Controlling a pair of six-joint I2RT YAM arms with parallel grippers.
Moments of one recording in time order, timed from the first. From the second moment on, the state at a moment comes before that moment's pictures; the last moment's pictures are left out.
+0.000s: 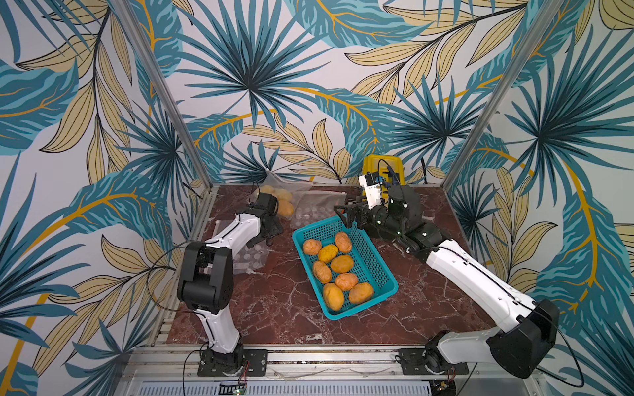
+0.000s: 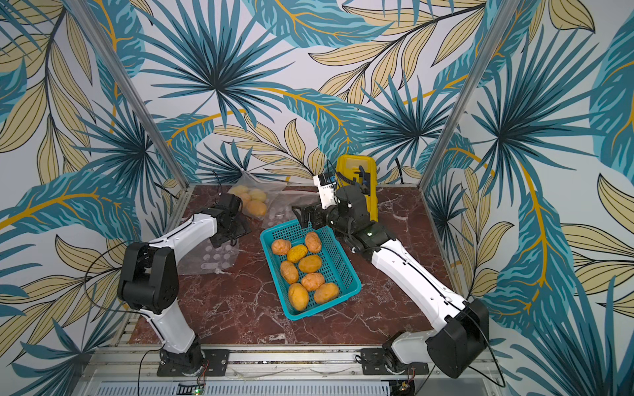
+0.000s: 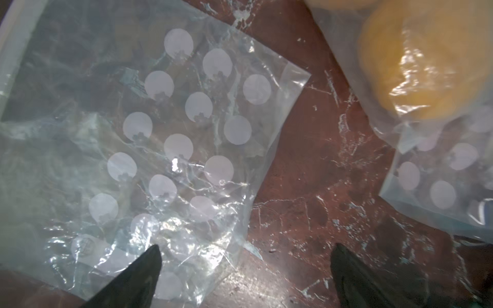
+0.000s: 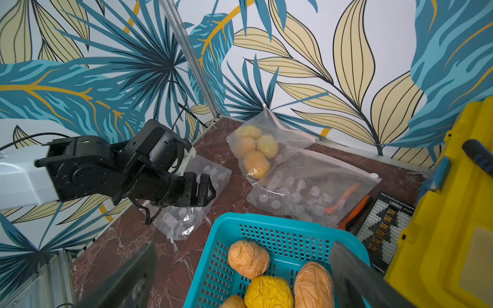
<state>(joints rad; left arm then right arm) -0.18 1.81 1.33 -0.71 -0.23 -0.72 0.54 1.36 1.26 -0.20 -0.17 0.22</state>
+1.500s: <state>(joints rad) -0.30 1.40 1.06 -0.44 -0.11 -0.52 0.54 1.11 1.04 -0.16 -0.08 0.24</state>
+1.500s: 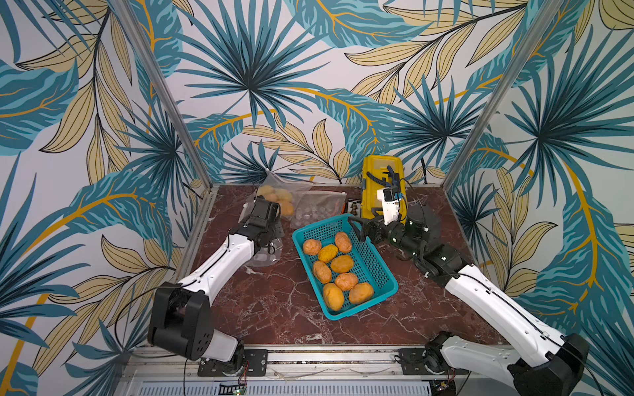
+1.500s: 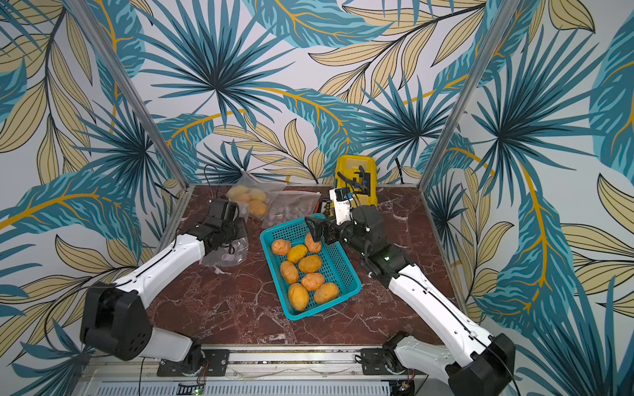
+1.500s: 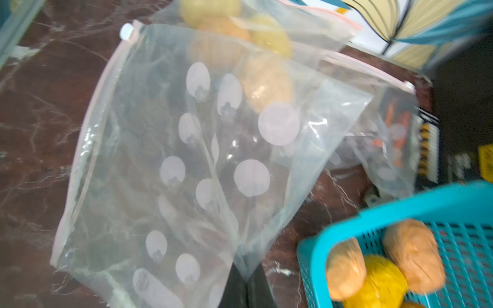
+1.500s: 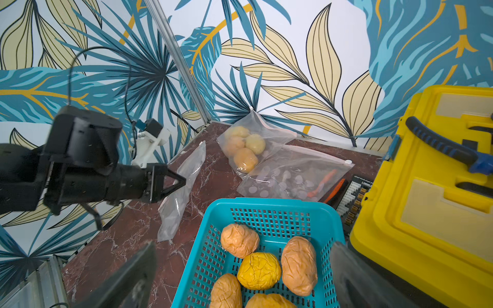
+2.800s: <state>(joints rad) -0.79 1.19 0.38 0.59 0.20 0.50 0.52 0.99 0.92 -0.26 0.09 0.49</state>
